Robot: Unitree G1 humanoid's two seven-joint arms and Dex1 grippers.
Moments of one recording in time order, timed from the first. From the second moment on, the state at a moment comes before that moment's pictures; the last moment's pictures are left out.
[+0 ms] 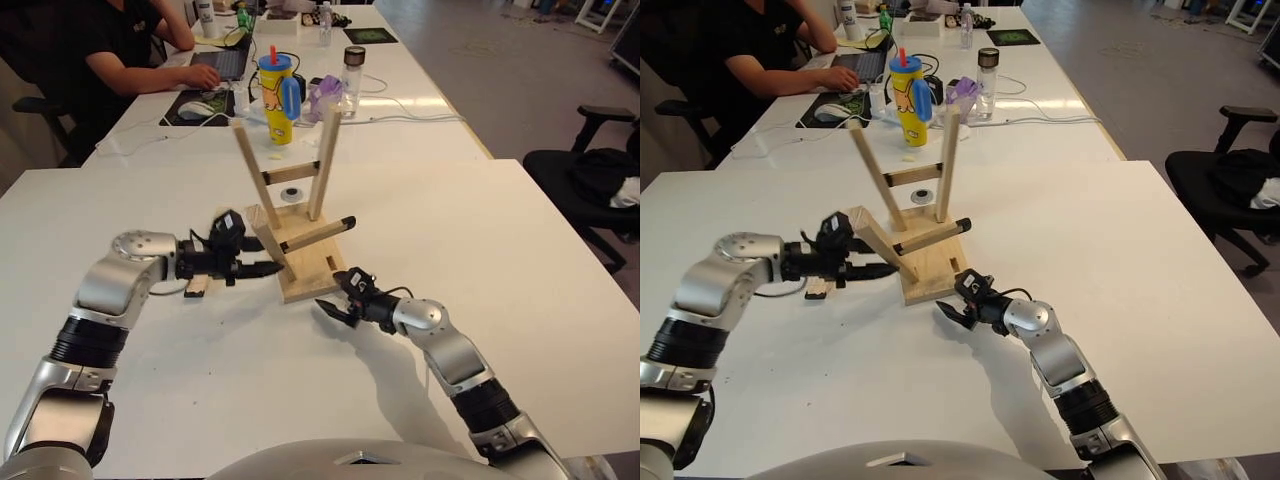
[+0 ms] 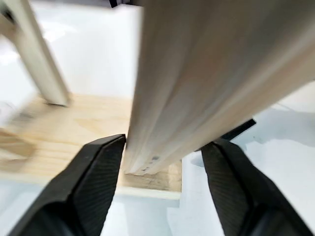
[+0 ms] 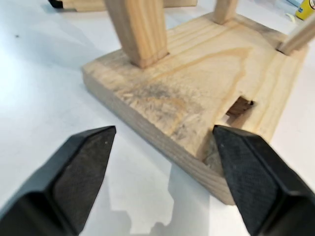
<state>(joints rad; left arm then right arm) -0.40 0.69 -0.19 0.06 -0.41 0.52 -1.12 -0.15 -0.29 0.37 -0.02 -0.01 0.38 0.64</state>
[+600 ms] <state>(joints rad) -0.51 0.84 0.02 0.40 -0.35 0.36 -1.18 -0.30 -0.21 0.46 0.09 -0.11 0.47 0.50</state>
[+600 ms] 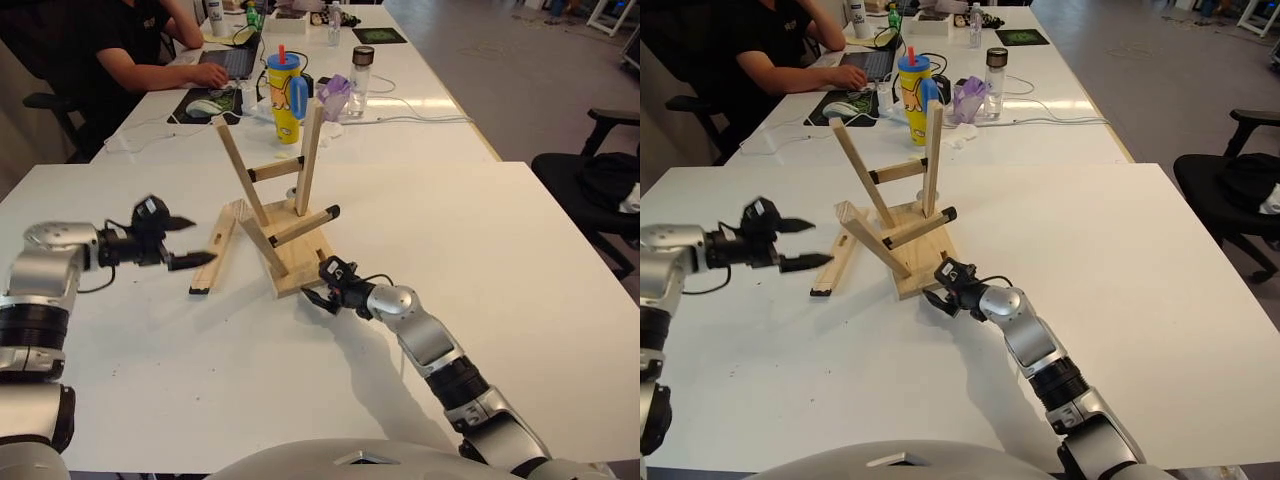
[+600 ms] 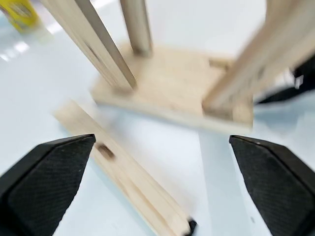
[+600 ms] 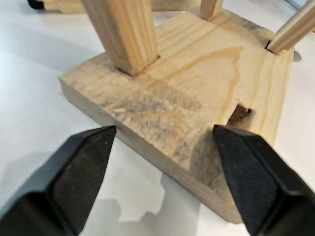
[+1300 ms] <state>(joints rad) -0.82 0.55 0.33 -0.04 -1.09 0.88 -0.61 -0.37 0.03 0.40 0.17 -0.11 0.67 0.36</state>
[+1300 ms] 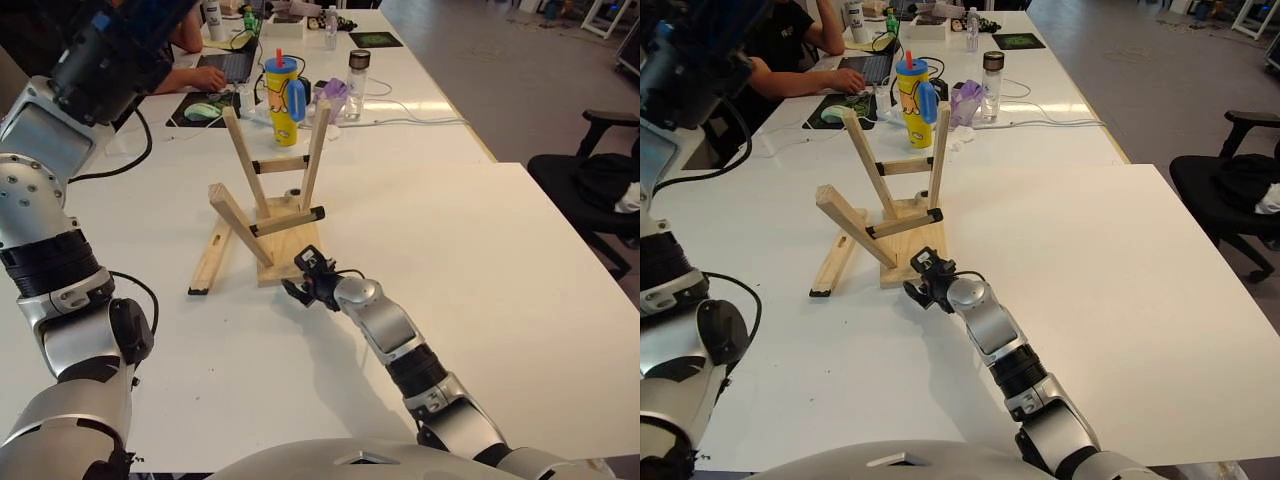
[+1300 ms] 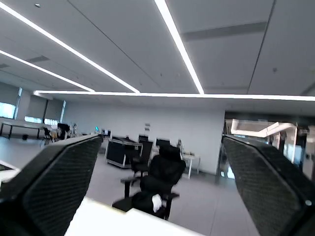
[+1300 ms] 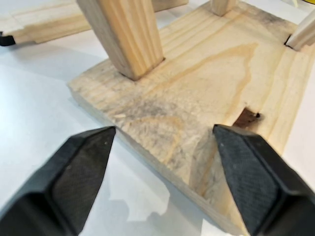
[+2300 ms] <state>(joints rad) -0.31 0.52 0.13 0.16 -0.44 0.61 -0.38 -0.32 -0.06 0.32 0.01 0.01 0.86 0.43</state>
